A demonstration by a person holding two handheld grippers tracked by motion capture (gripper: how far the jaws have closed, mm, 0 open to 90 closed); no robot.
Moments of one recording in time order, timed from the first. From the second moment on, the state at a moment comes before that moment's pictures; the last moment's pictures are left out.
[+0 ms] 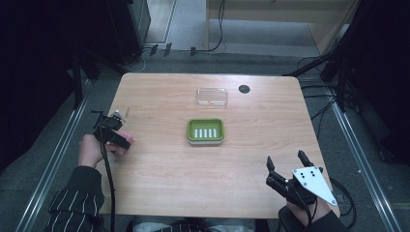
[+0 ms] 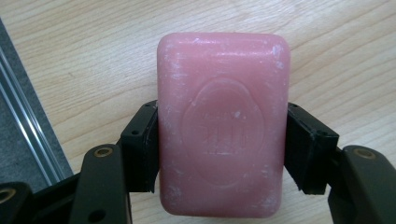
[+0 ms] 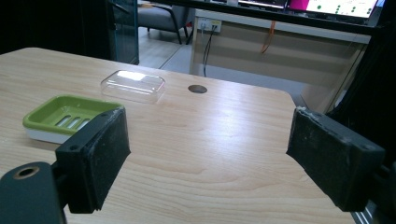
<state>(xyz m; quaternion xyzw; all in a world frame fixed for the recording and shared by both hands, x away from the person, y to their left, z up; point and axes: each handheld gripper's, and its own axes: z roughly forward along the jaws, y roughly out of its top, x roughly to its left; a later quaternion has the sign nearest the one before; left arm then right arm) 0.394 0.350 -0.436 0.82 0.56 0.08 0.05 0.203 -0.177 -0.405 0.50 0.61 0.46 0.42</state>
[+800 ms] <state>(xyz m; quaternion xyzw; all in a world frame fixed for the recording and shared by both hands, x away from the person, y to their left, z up) 0.396 0.319 -0.430 0.85 0.52 0.08 0.05 0.198 -0.182 -0.405 0.50 0.60 0.45 0.42</state>
